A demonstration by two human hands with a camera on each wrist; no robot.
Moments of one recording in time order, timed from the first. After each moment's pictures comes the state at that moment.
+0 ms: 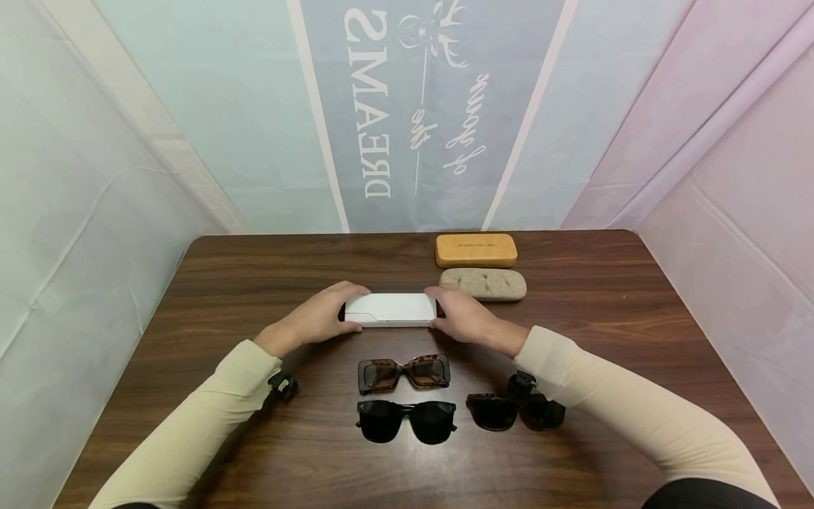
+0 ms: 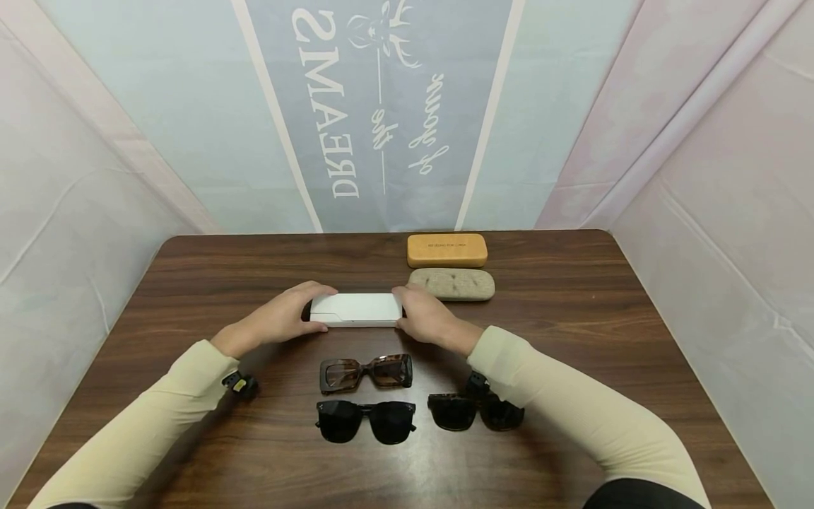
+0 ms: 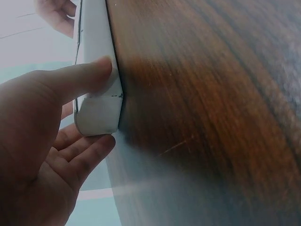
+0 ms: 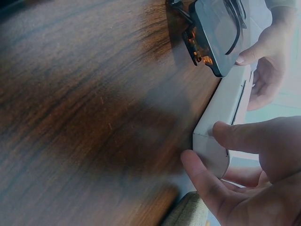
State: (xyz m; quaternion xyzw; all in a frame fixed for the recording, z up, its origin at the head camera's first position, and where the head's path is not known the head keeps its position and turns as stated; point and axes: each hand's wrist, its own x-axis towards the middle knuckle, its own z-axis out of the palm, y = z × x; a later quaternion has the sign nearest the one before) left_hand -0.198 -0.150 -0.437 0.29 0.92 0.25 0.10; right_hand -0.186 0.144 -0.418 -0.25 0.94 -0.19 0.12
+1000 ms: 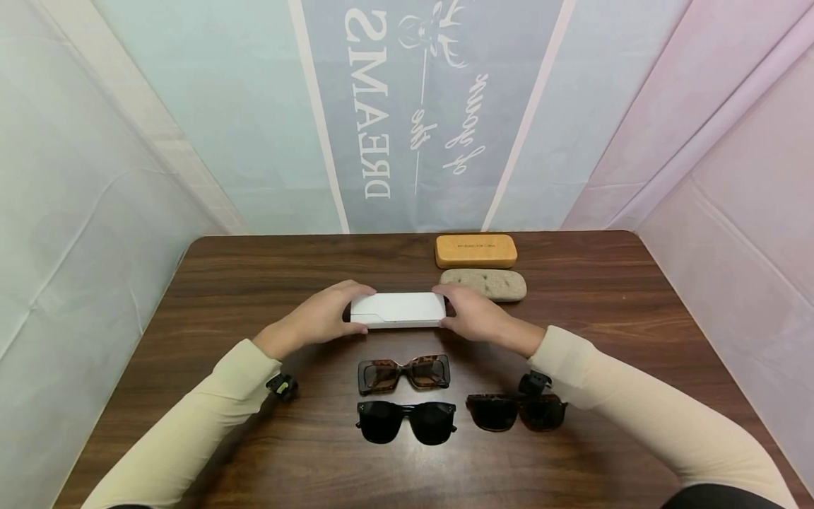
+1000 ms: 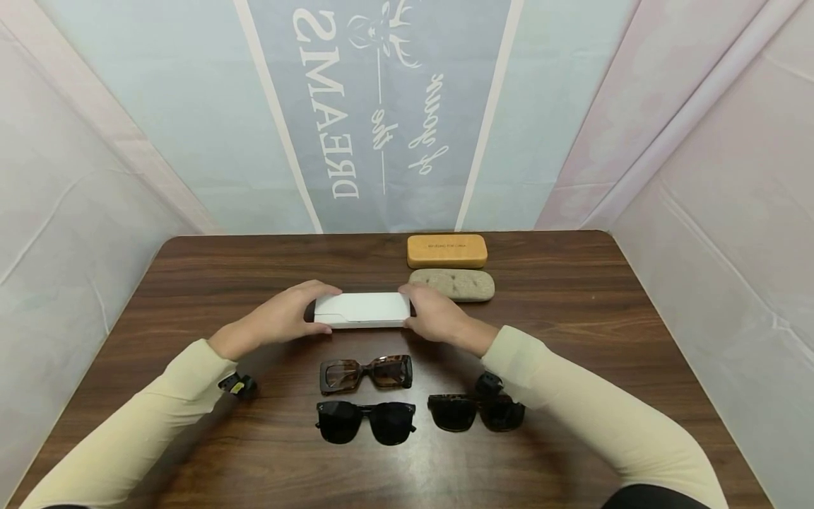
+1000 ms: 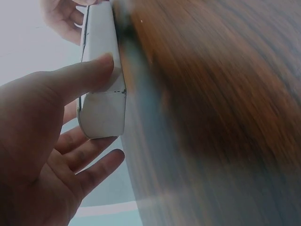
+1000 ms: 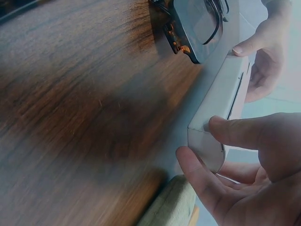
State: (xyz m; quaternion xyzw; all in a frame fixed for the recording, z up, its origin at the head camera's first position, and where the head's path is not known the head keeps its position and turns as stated) left_hand -0.192 -0.140 -0.424 0.31 0.92 0.22 0.08; right_hand -0.180 0.157 -0.402 -0.23 0.94 -0.21 0.15
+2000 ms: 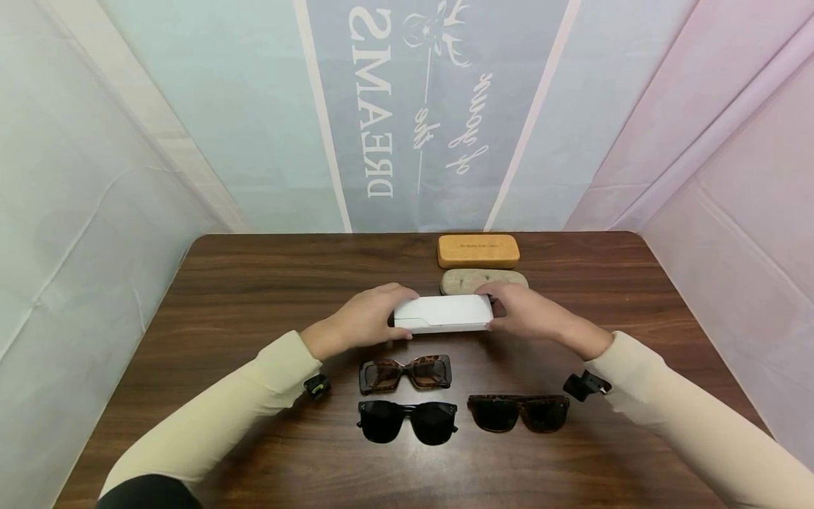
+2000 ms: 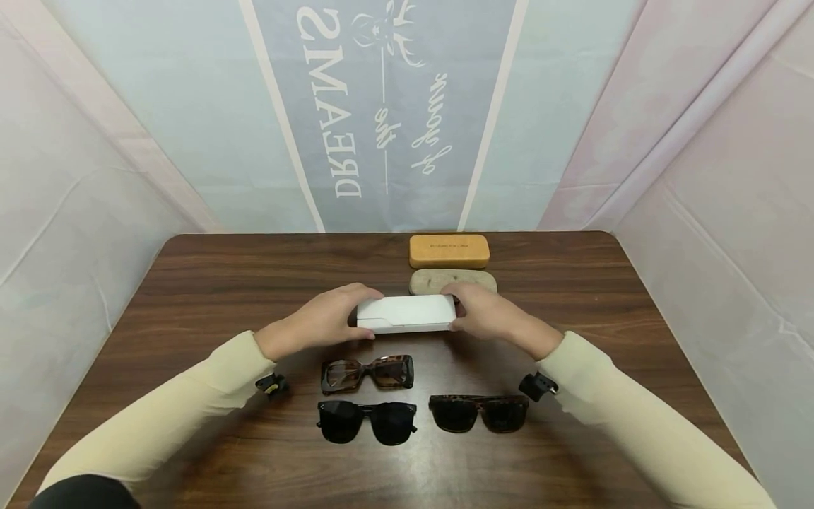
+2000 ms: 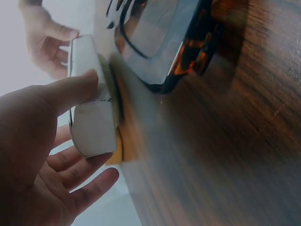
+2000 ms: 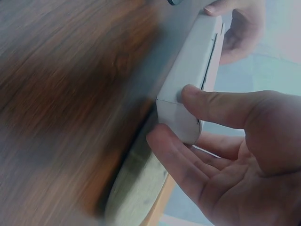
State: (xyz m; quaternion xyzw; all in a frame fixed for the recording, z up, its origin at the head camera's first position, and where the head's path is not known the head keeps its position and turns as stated) left_hand -0.184 -0.076 -0.414 0.36 0.91 0.21 0.07; right_hand -0.178 0.228 -0.385 -0.26 0.92 -0.23 0.16
